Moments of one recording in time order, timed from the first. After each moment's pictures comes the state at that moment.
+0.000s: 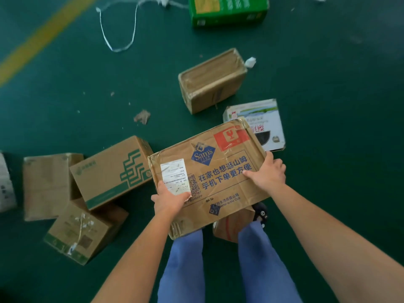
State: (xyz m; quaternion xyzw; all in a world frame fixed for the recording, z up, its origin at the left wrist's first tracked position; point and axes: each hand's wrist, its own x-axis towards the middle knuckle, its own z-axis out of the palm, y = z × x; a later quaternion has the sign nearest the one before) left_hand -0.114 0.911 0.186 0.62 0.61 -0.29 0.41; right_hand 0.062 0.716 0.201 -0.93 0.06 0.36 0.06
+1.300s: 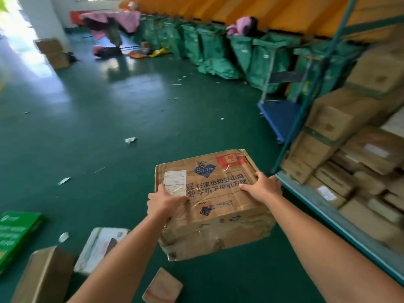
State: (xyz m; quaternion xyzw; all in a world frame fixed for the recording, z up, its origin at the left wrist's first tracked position) left_hand -0.211 0.495 0.600 0.92 -0.12 -0.25 0.27; right_hand -0.398 0.291 0.610 -0.78 0.57 0.00 0.25
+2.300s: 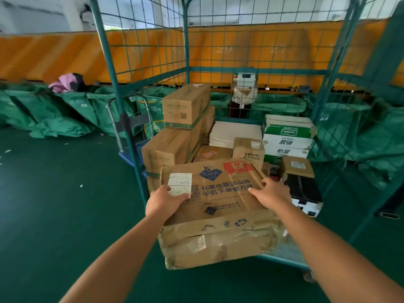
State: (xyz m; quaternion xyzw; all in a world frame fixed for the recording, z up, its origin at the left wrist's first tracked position) left_hand -0.542 0.056 0.690 0.77 -0.53 -0.26 0.23; right_hand -0.839 0.034 0.680 -0.54 0.81 -0.15 0.14
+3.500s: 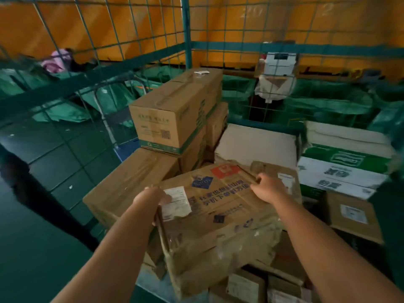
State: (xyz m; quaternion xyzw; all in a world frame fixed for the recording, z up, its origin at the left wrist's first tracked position) left_hand -0.598 -0.451 0.652 0.84 -0.36 -0.40 0.02; right_hand -0.915 -0.493 0.637 -0.63 0.74 -0.09 0.23
